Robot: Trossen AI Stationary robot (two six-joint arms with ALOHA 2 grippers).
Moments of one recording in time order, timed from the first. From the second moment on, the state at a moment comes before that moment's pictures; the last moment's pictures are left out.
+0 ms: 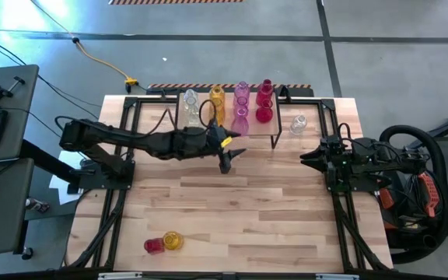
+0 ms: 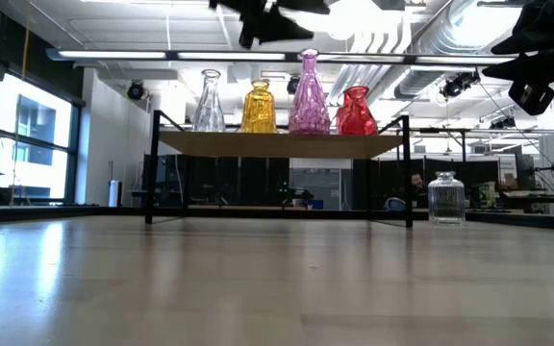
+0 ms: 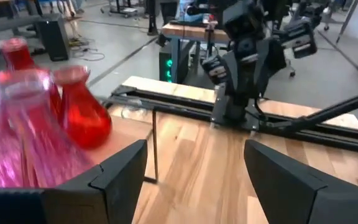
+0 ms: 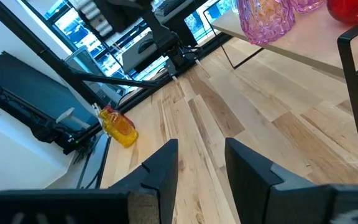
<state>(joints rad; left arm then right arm) -0.02 1.54 1.11 0.20 -0.30 -0.10 0.09 0.01 0.35 -0.54 0.10 0.62</state>
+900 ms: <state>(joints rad) 0.09 1.69 0.98 0.45 -0.21 -0.23 0.09 0.01 0.35 -0.54 0.10 0.62</state>
